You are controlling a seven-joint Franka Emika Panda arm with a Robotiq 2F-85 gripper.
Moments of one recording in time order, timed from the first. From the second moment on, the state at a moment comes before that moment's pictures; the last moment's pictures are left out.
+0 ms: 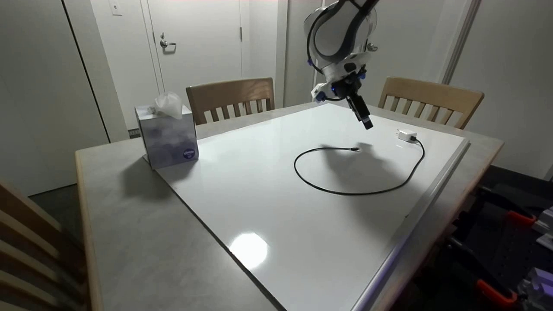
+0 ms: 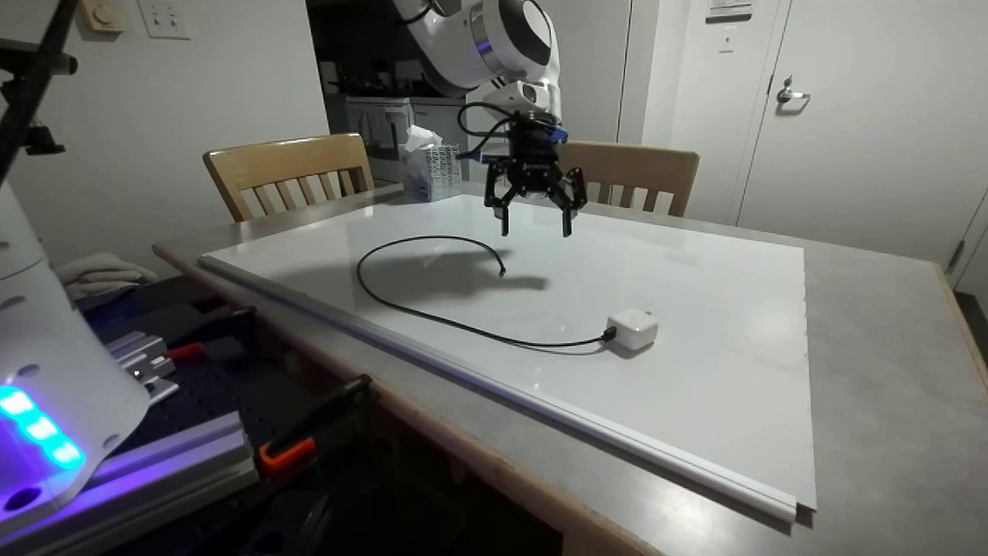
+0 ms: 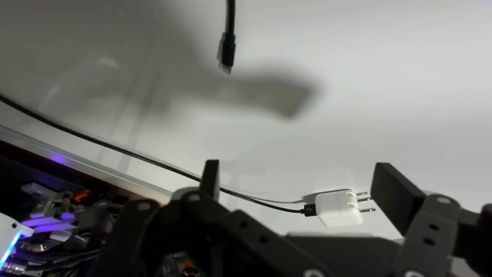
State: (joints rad) arm 0.15 0.63 -0.25 -1.82 -0.29 1.98 2.41
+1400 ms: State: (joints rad) arm 0.38 0.71 -0.68 -1.84 -0.05 2.02 2.60
